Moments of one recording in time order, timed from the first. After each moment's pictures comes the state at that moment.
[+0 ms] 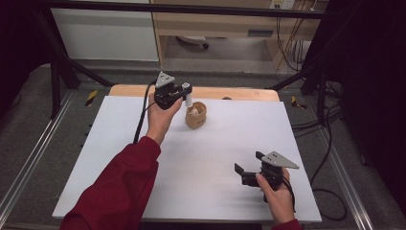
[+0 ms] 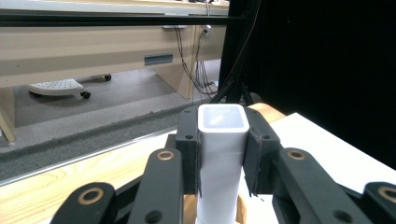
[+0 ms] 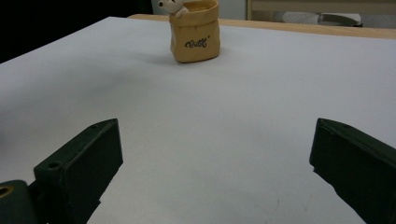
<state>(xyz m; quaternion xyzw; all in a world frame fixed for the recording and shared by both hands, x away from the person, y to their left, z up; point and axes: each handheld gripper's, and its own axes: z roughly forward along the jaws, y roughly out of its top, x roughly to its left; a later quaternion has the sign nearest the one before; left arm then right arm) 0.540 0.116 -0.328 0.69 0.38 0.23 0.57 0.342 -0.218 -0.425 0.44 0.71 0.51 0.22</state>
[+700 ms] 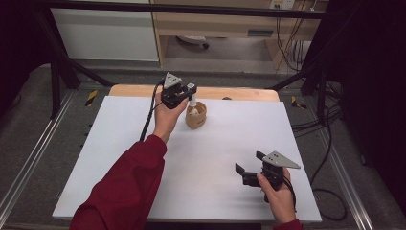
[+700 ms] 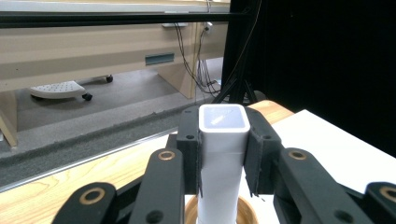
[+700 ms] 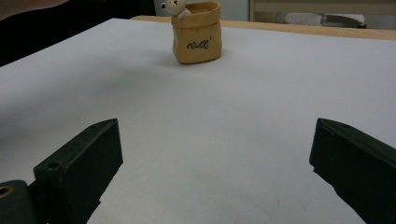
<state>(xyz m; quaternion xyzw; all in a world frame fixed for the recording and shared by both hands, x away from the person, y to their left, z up) 0.558 0.100 -0.344 0.70 0.37 0.25 0.56 0.342 -0.220 -0.424 0.43 0.71 0.51 0.22</state>
